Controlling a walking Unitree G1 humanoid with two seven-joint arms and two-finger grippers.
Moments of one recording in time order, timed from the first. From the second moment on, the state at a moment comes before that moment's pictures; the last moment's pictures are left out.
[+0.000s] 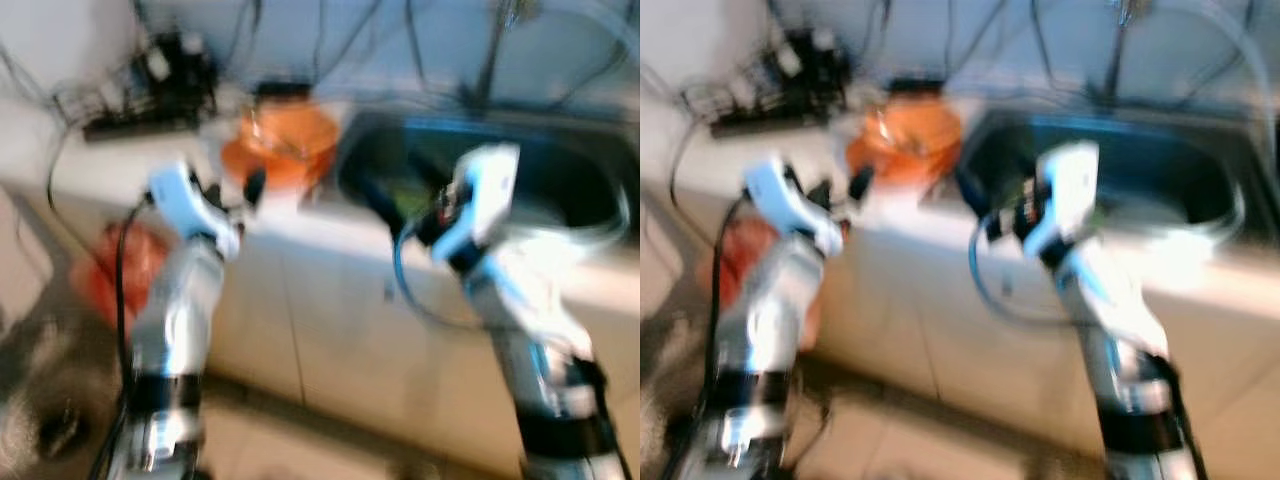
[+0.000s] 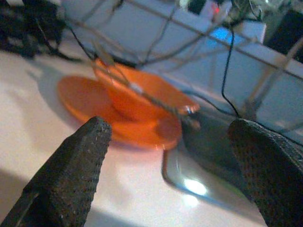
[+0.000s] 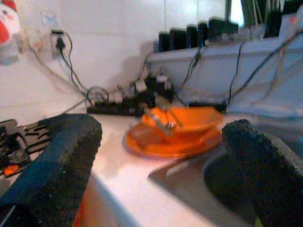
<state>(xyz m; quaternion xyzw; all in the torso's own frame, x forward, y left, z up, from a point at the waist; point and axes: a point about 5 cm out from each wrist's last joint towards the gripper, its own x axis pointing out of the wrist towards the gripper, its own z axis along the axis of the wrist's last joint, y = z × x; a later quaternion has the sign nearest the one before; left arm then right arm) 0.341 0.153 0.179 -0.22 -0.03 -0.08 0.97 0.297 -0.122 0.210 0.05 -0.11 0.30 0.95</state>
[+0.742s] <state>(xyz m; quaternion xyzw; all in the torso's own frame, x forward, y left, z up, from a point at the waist) 0.317 0.147 0.216 -0.18 -0.13 -0.11 0.97 0.301 -0.133 0.239 0.07 -0.18 0.23 0.95</state>
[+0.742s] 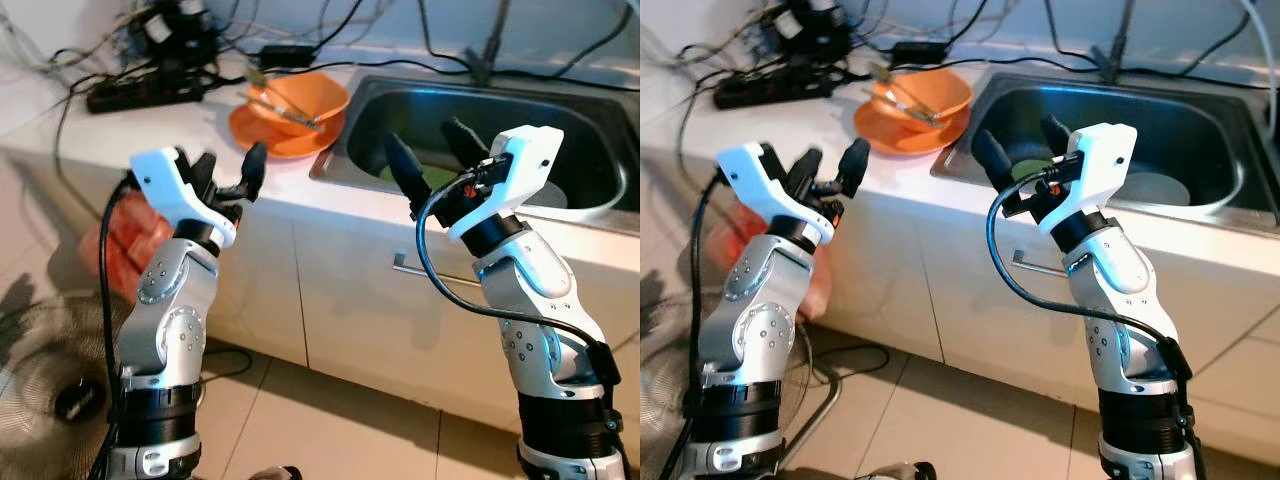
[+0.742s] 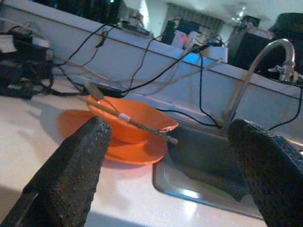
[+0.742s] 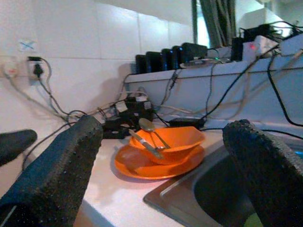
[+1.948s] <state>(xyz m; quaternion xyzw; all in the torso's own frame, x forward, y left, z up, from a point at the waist) 0.310 0.146 0.213 -0.10 -0.13 -0.11 0.98 0.306 -0.126 0.243 0.07 -0.19 0.22 0.95</state>
